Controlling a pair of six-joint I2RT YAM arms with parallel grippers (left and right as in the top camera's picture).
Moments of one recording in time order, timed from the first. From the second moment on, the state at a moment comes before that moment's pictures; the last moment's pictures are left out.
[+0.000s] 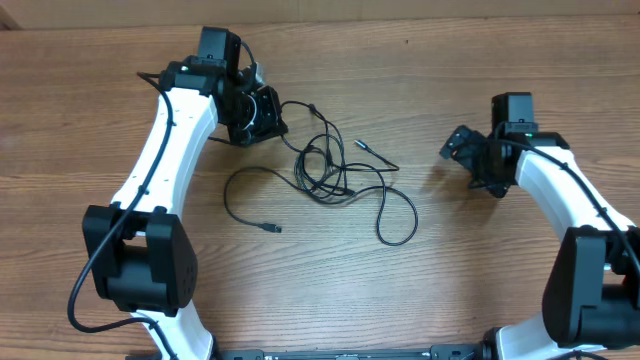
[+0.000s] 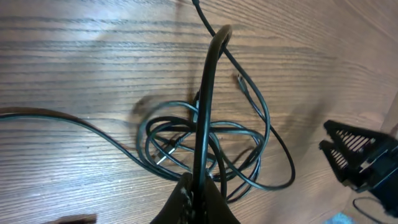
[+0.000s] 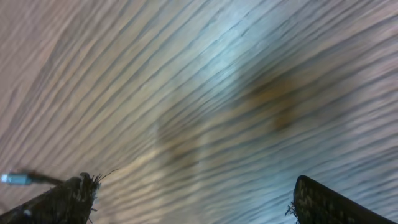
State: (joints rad) left arm -0.15 1.92 1.68 -1.03 0.49 -0.46; right arm -0.03 1.71 1.09 -0.60 -0.12 0.62
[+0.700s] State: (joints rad) left arm -0.18 1.92 1.68 -1.00 0.50 -0.46; right arm 0.24 1.71 1.09 -0.48 -0.54 0.72
